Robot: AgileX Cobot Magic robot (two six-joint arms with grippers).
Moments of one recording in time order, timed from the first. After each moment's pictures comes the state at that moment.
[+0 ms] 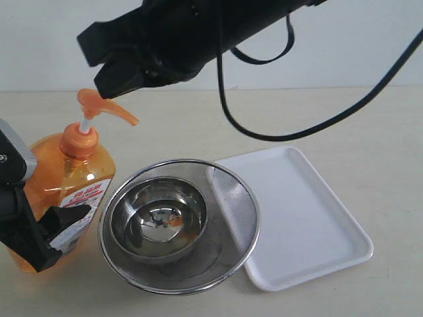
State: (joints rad) left arm -0.29 1.18 -0.33 0.67 -0.19 -0.14; right arm 0.71 1.64 -1.44 0.88 0.79 -0.68
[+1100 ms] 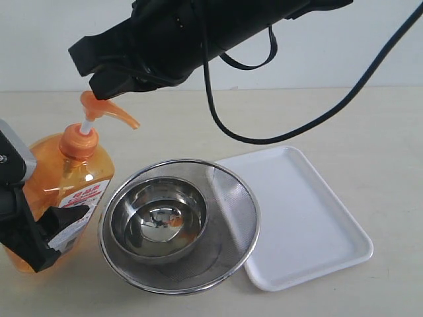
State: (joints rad) left arm -0.29 1.18 -0.33 0.68 -0.18 -0.14; right arm 0.73 1.68 -1.45 0.87 0.74 -0.69
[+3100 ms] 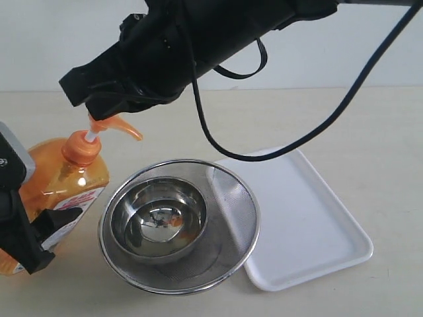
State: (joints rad) left arm -0.28 1.18 -0.33 0.69 -0.14 -0.12; right arm 0.78 1.70 -1.46 0.77 0.74 -0.65
